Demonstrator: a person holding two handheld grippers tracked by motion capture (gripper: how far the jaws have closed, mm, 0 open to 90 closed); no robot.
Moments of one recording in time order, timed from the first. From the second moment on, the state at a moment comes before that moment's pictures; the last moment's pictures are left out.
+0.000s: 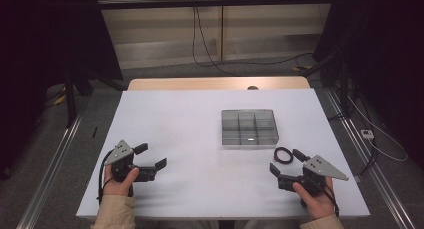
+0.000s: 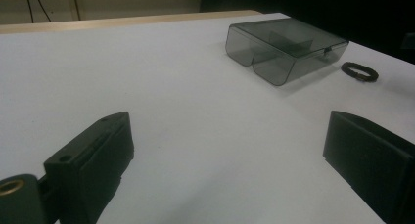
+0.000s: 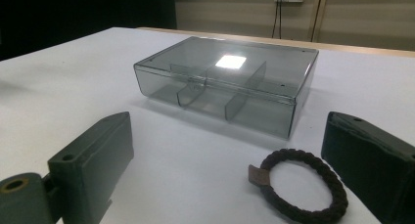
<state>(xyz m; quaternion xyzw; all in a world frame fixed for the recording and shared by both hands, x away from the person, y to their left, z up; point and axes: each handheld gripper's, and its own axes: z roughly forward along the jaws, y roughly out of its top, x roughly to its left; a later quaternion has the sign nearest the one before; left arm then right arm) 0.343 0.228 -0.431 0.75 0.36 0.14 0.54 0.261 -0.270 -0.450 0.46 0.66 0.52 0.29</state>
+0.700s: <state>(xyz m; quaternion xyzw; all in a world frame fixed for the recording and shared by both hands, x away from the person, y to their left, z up) 0.351 0.224 -0.430 0.75 0.36 0.13 0.55 0.277 -0.273 -0.438 0.45 0.67 0.50 0.30</state>
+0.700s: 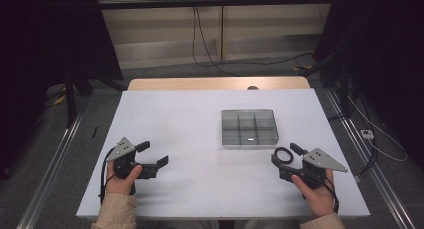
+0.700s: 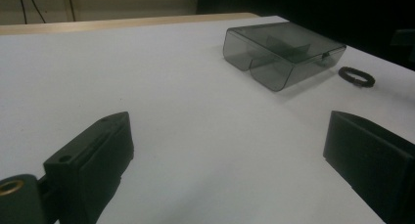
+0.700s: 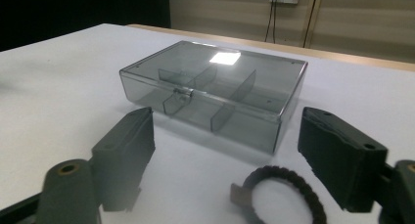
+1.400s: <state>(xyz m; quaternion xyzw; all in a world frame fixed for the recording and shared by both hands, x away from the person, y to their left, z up) 0.369 0.203 -0.427 0.76 0.36 0.12 0.53 0.335 -0.296 -0.431 0.52 0.66 0.45 0.29</state>
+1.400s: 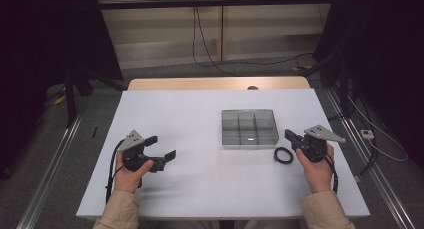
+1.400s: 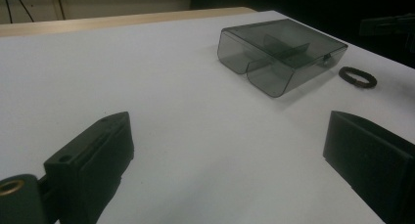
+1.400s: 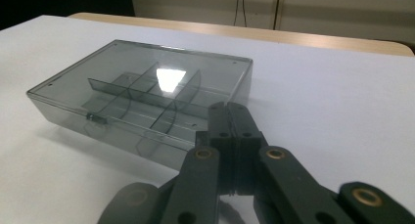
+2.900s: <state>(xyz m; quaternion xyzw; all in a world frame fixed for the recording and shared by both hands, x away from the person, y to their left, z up) 0.434 0.108 -0.448 0.80 0.38 0.07 0.45 0.379 -0.289 -0.448 0.56 0.69 0.40 0.24</state>
